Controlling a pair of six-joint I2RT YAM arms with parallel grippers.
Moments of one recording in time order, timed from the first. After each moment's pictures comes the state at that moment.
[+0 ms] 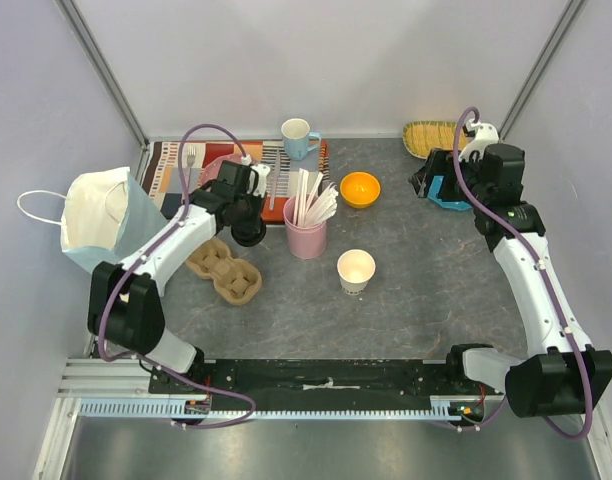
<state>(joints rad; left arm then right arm) -0.38 1.55 1.17 -0.57 0.03 0.00 0.05 1.18 1.17 -0.39 -0.24 0.20</state>
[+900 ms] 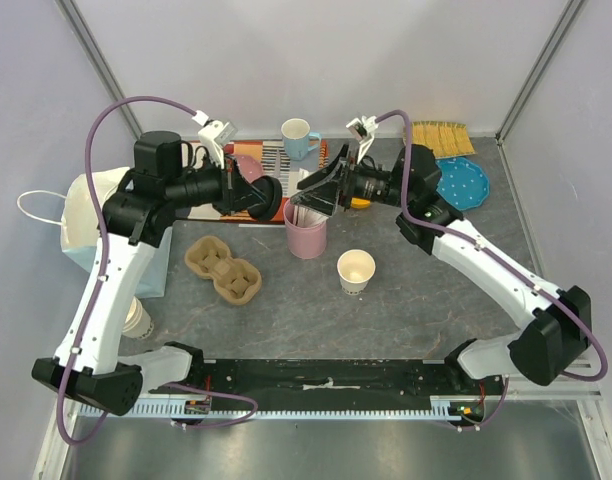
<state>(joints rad) -0.28 1.20 1.51 -0.79 0.65 -0.12 0.60 1.37 1.23 0.28 -0.74 0.59</state>
